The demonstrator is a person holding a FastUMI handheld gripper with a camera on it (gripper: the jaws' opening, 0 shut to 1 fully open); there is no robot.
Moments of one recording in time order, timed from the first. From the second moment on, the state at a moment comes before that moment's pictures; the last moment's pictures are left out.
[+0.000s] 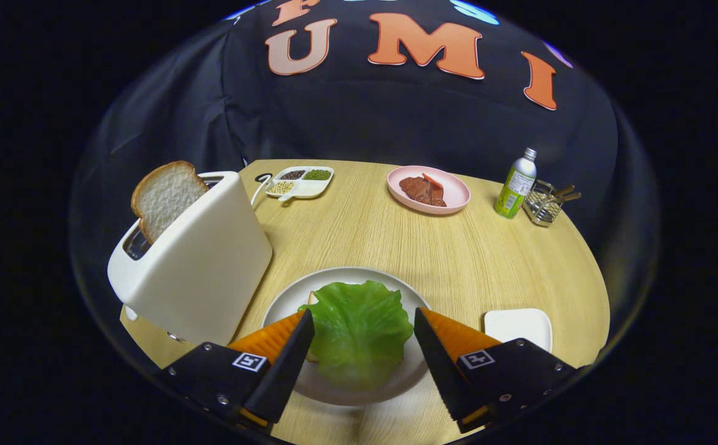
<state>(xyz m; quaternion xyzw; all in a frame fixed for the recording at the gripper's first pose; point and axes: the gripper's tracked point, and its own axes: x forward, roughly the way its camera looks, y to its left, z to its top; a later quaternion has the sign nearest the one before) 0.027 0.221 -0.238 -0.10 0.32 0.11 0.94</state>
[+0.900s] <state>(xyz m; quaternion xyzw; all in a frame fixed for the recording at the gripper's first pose) 0.013 0.375 -0.104 -0.10 0.27 0.17 0.94</state>
